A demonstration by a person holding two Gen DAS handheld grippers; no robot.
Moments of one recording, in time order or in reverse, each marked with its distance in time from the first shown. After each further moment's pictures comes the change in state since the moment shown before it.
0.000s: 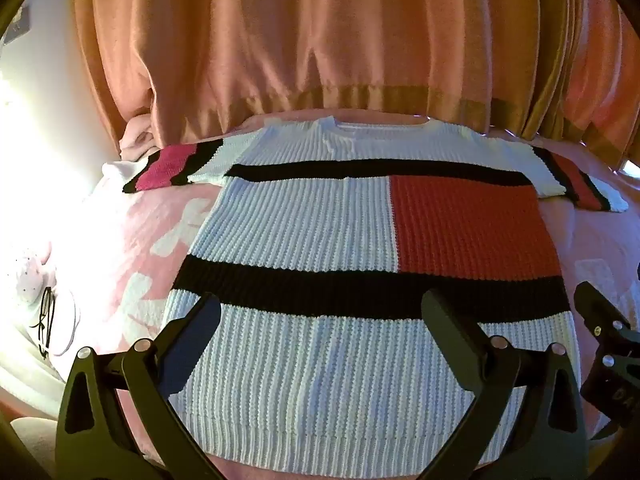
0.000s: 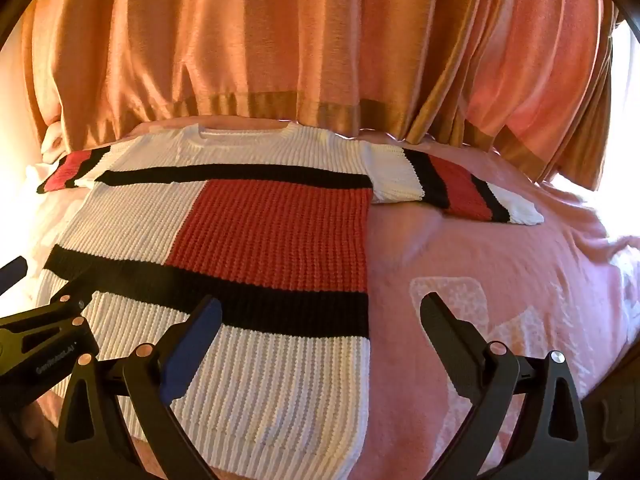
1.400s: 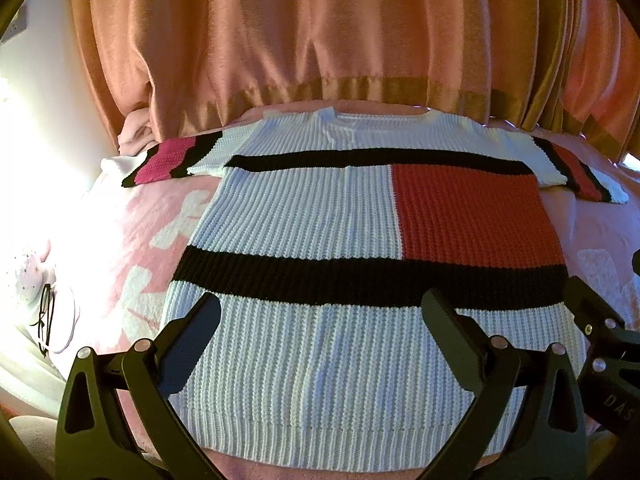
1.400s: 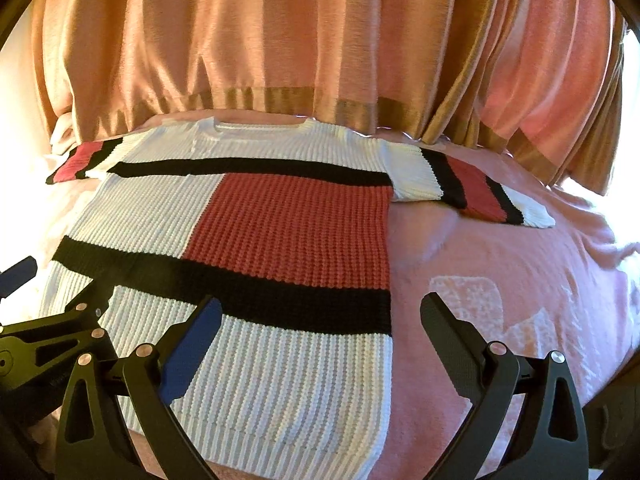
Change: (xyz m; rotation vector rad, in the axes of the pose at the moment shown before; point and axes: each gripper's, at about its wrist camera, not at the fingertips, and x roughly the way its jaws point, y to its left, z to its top) left arm 0.002 0.001 -0.010 -0.001 0.027 -0.002; right arm 0.003 0.019 -0.004 -0.024 0.010 0.026
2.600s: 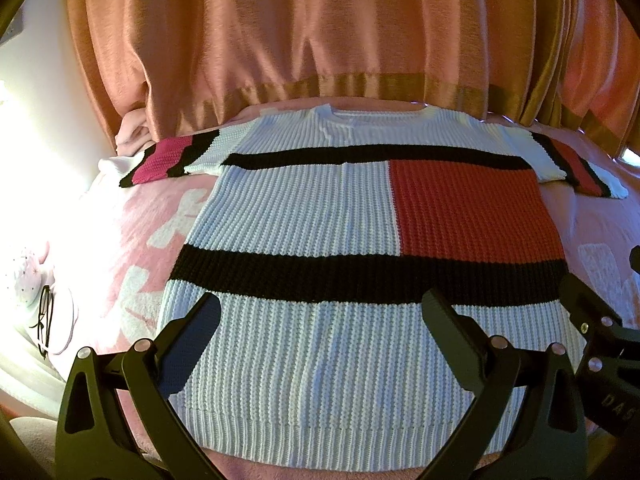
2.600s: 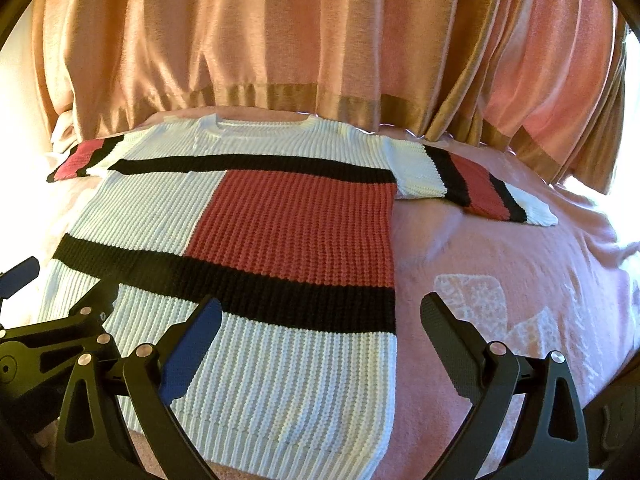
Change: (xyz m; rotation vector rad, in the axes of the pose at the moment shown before) left arm 0.001 -0.001 -0.002 0.012 0.007 -0.003; right arm 0.003 0.003 -0.001 -0.005 0.004 0.003
